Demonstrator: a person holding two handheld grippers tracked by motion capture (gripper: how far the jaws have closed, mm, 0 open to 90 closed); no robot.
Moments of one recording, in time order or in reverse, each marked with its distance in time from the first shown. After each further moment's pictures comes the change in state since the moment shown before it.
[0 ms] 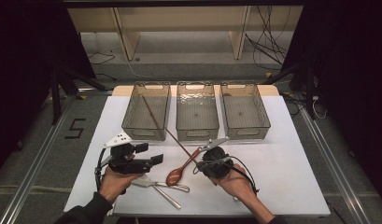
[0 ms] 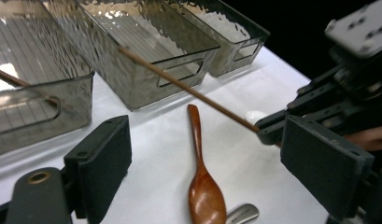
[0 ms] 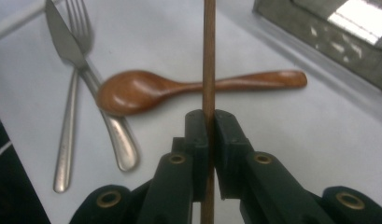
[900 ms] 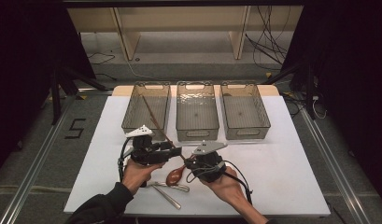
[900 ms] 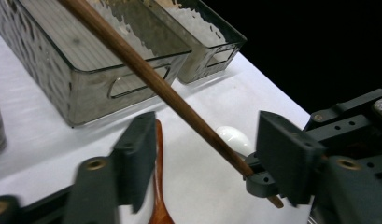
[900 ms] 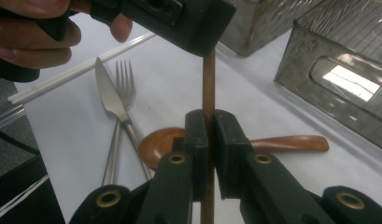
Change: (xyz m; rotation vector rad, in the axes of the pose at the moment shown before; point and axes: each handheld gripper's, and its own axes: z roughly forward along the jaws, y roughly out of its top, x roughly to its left) left arm -0.004 0.013 0.052 0.012 -0.147 -0.126; right arm 0.030 0.009 -0.008 -0.204 0.018 -0.046
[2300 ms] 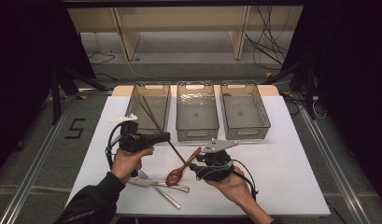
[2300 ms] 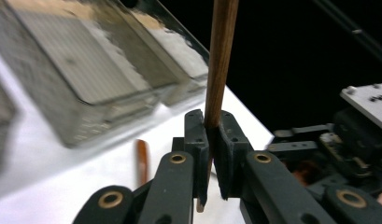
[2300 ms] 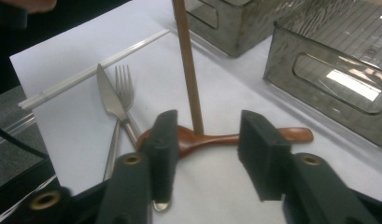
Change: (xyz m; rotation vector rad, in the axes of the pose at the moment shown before) left arm 0.022 0.036 -0.032 -0.053 -0.050 -0.078; right arm -0.014 -0.005 -0.017 -0.021 0.020 0.043
